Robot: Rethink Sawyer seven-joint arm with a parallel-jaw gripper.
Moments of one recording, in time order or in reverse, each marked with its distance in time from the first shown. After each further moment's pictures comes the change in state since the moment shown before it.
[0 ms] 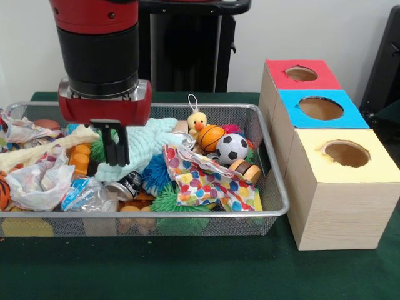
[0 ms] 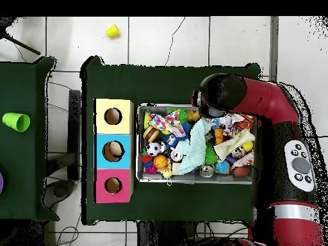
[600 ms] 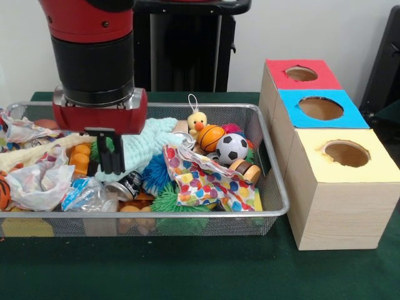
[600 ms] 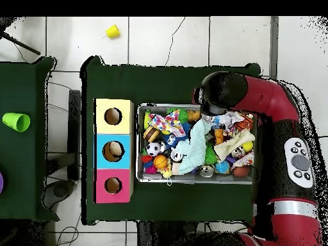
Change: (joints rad) arm 0.000 0.027 0.000 -0.039 -0.001 0.000 0.000
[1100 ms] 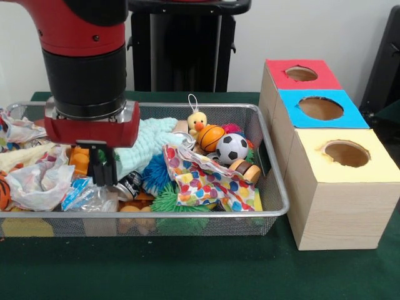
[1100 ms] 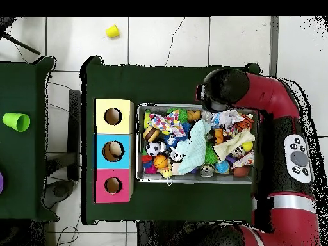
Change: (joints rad) arm 0.000 0.040 0.000 -0.057 -0.007 0.000 0.000
